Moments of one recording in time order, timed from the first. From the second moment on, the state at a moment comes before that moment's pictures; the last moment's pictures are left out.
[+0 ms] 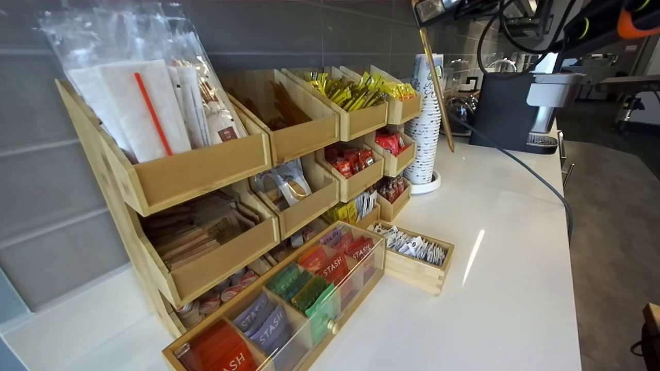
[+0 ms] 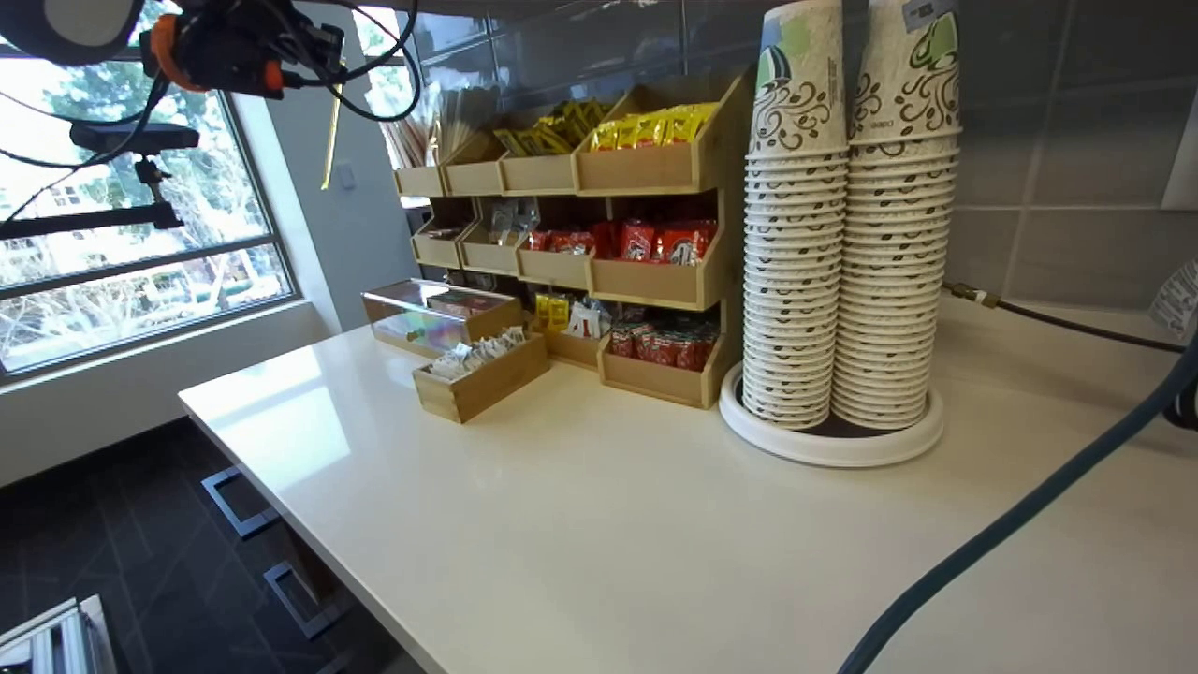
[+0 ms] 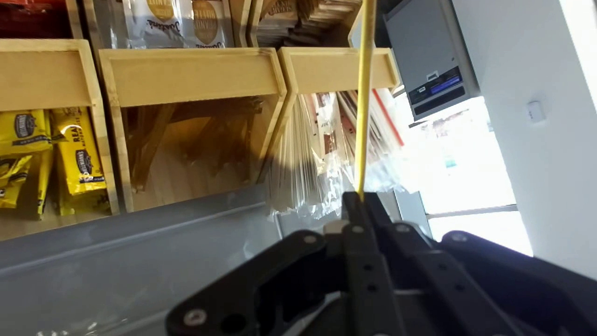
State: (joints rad) arm 0.79 -0.66 -0.39 -2.55 0.33 3.09 -0.33
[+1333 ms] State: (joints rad) arm 1.38 -0.43 -0.87 -2.34 0.33 3.67 -0.19
